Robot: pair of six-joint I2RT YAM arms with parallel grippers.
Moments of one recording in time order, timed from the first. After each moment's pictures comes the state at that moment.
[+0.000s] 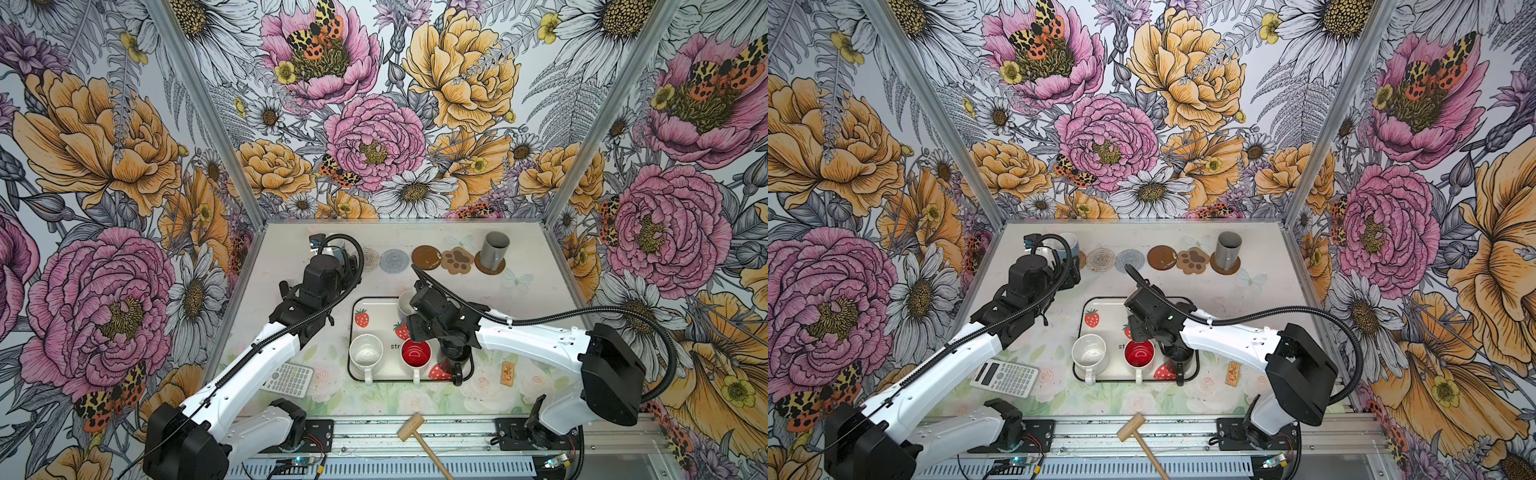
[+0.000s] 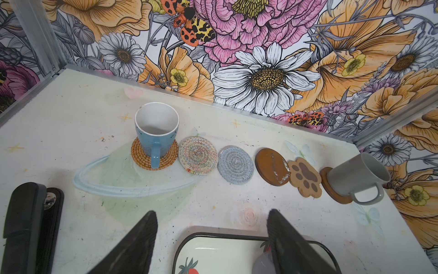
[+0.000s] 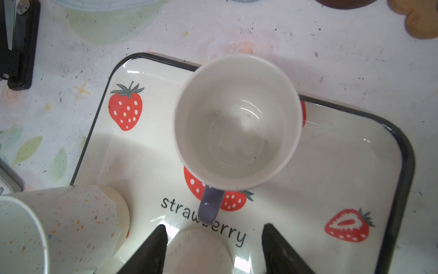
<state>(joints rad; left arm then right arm) -0.48 1.09 0.88 -0.18 -0.34 -0.48 0.91 1.53 1.04 -0.52 0.17 0.58</state>
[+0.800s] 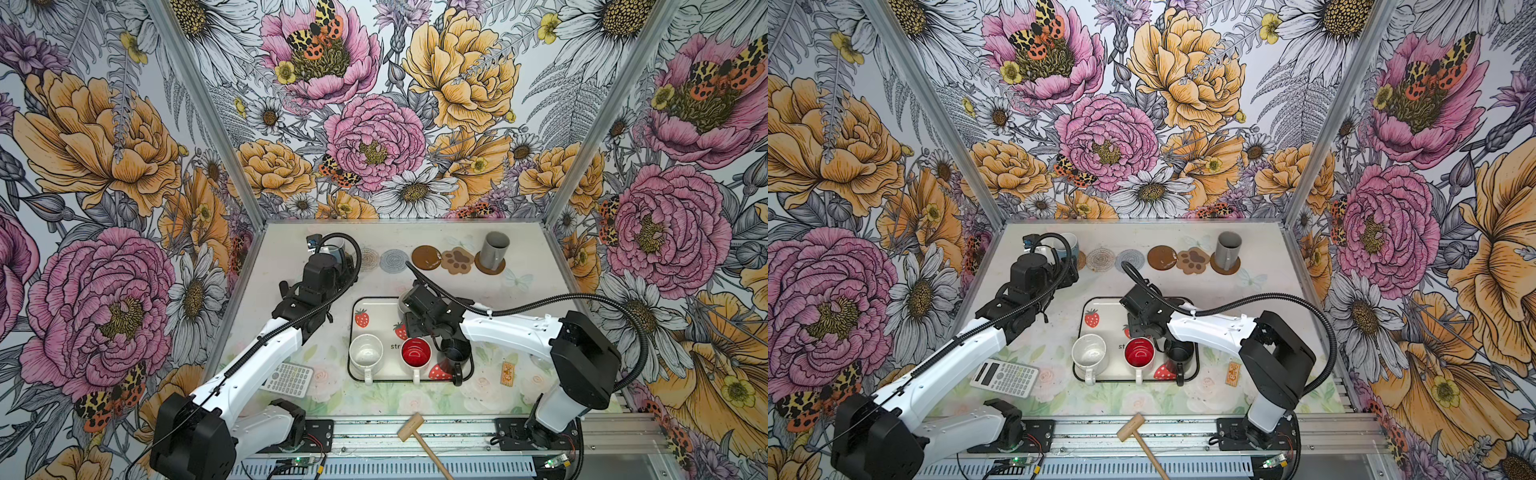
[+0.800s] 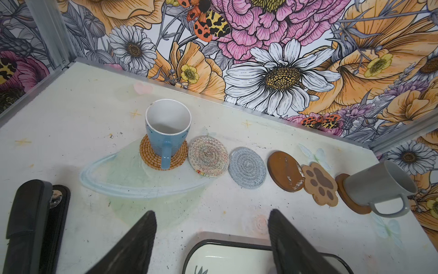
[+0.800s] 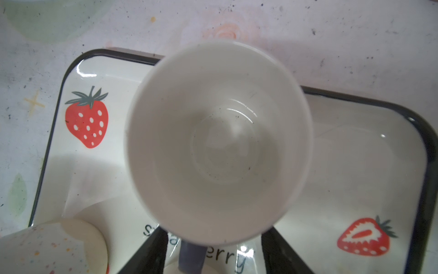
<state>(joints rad) -0.42 1.15 0.85 -0.13 -0.31 -0.48 0.88 1.67 1.09 -0.52 0.18 0.64</state>
